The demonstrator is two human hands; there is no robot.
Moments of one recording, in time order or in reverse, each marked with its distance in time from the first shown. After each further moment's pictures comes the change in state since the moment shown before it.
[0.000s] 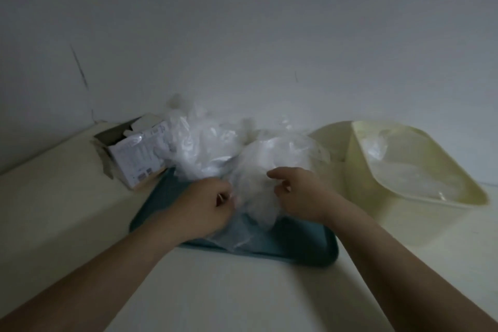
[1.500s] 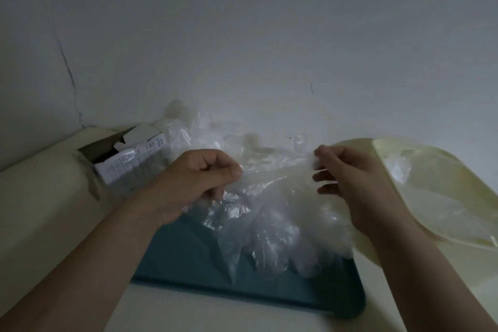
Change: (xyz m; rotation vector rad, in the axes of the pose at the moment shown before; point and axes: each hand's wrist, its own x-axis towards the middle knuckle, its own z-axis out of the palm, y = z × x) left_hand 0.052 -0.002 -0.063 -0.714 -0.042 -0.157; right_hand 0.021 0.008 -0.037 0.829 0.475 0.111
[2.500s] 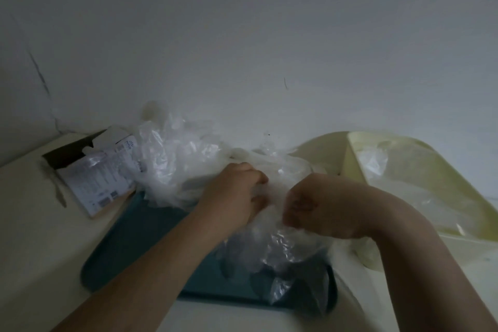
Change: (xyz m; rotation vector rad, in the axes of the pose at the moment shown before) left_hand 0.044 -0.025 0.106 0.876 0.065 0.310; right_hand -0.011 -0.027 -0.029 -0.973 -0.720 -0.122
